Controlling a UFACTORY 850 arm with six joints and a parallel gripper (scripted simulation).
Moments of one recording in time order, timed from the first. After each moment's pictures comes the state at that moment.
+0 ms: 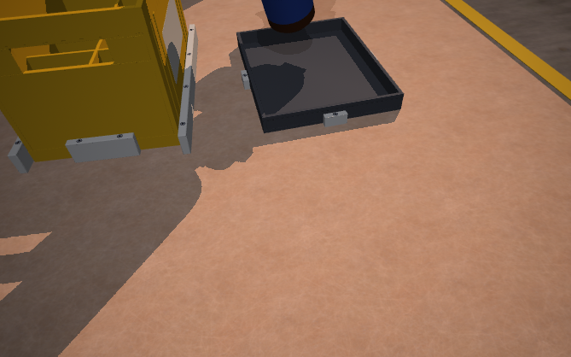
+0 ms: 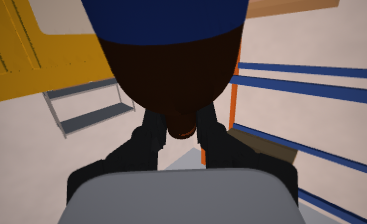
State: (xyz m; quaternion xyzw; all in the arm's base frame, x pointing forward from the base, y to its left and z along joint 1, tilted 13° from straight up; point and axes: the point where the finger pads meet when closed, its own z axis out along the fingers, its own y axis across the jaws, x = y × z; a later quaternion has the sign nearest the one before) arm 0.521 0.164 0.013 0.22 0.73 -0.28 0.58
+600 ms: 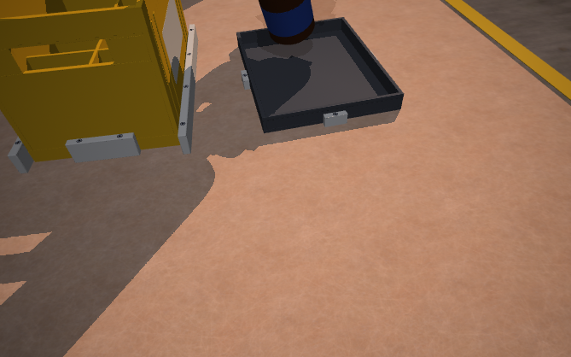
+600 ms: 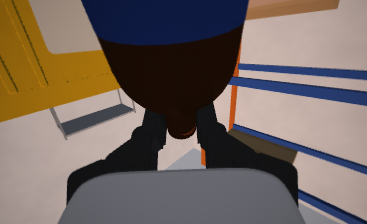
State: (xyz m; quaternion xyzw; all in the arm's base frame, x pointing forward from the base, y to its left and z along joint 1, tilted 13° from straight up) arm 0.522 0.160 -0.005 0.22 0.73 -0.28 0.58
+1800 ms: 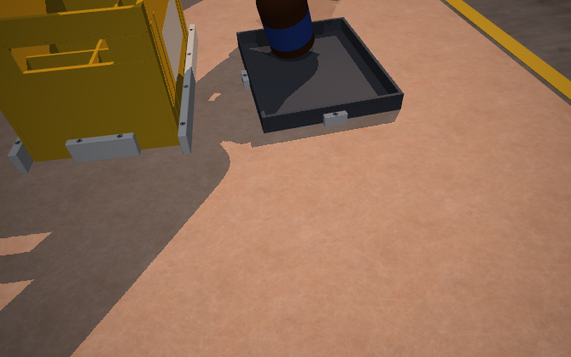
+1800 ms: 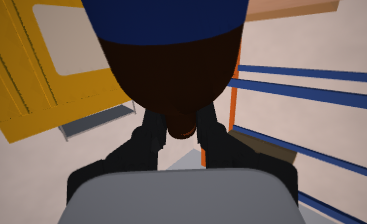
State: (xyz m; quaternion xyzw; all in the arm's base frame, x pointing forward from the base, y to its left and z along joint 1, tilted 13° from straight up) arm 0.523 0.155 -0.029 0.22 0.73 -0.28 0.58
